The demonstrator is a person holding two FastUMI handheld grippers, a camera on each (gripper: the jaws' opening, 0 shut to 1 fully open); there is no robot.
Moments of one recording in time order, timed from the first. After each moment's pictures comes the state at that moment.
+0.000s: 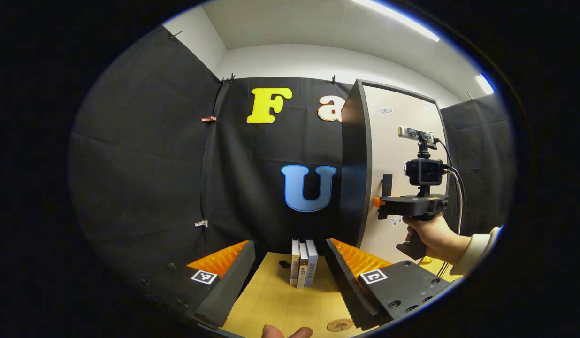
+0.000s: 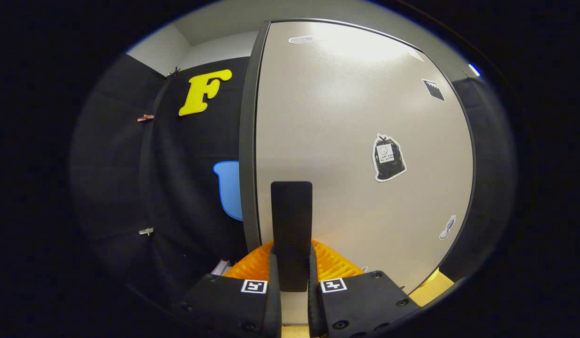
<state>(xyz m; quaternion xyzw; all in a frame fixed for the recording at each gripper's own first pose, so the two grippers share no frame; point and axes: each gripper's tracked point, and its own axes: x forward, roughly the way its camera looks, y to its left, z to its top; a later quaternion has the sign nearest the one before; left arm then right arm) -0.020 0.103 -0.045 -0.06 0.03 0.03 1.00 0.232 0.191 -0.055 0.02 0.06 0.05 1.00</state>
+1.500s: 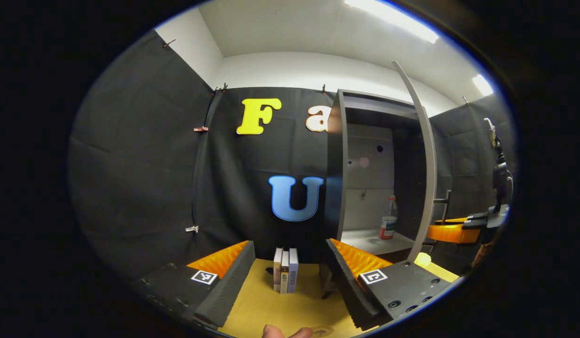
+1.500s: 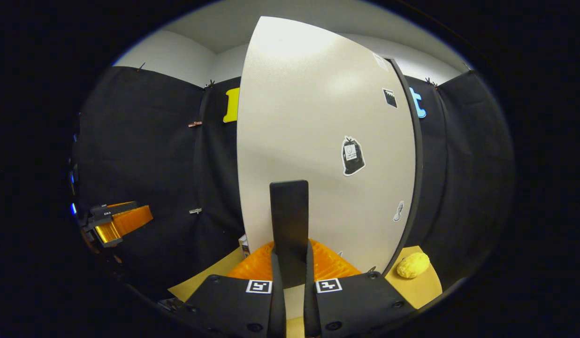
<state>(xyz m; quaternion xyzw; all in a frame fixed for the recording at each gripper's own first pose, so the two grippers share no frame) -0.024 0.035 -0.012 -0.05 -0.01 0.02 1.00 0.111 0.143 -0.024 0.03 0.07 0.18 0.98</state>
